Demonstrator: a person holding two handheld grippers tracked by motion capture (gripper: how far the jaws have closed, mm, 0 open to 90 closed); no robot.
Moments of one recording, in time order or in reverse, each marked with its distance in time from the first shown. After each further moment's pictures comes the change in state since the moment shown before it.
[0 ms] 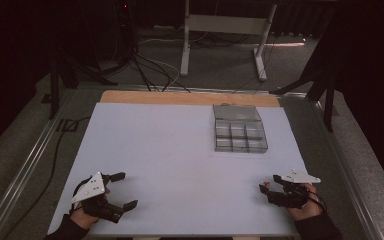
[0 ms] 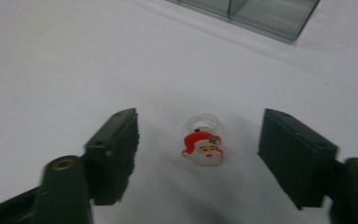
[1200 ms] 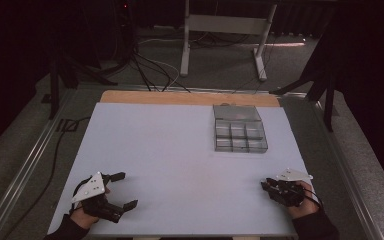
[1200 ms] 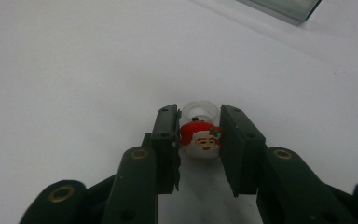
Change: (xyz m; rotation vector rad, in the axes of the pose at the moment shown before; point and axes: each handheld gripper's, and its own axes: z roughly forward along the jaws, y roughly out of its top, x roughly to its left) left arm 0.000 0.000 0.001 0.003 -0.001 -0.005; right arm 0.000 0.001 0.011 0.081 -0.020 -0.058
